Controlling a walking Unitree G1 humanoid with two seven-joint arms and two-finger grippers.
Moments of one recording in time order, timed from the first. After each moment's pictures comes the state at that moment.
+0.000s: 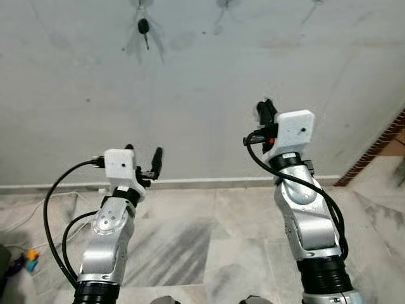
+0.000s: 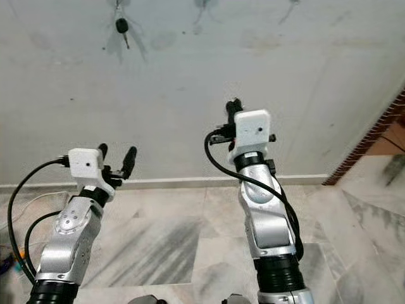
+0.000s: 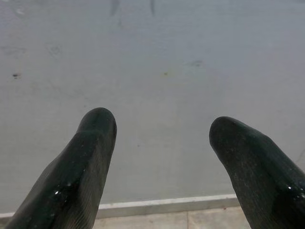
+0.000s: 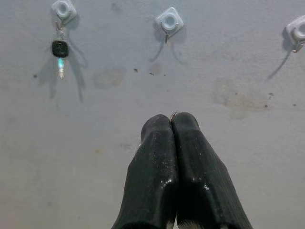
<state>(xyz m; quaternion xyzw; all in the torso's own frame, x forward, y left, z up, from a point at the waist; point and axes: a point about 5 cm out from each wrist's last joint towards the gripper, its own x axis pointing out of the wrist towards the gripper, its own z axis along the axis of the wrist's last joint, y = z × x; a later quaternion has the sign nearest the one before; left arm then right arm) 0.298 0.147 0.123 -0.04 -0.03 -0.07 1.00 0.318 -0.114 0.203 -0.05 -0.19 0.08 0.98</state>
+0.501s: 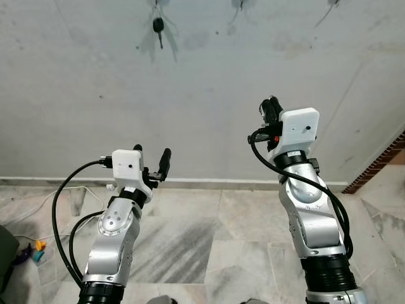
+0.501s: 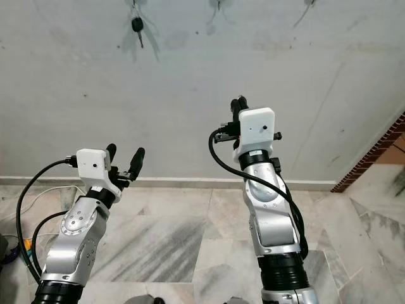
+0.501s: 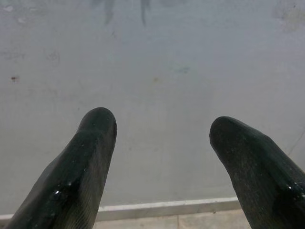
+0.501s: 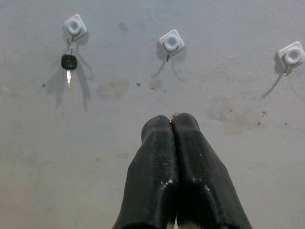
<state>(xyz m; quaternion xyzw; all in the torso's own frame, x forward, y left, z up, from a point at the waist) 0.296 0.142 0.121 -0.05 -0.03 -0.09 0.99 0.319 -0.123 0.202 -0.06 -0.18 0.06 0.98</state>
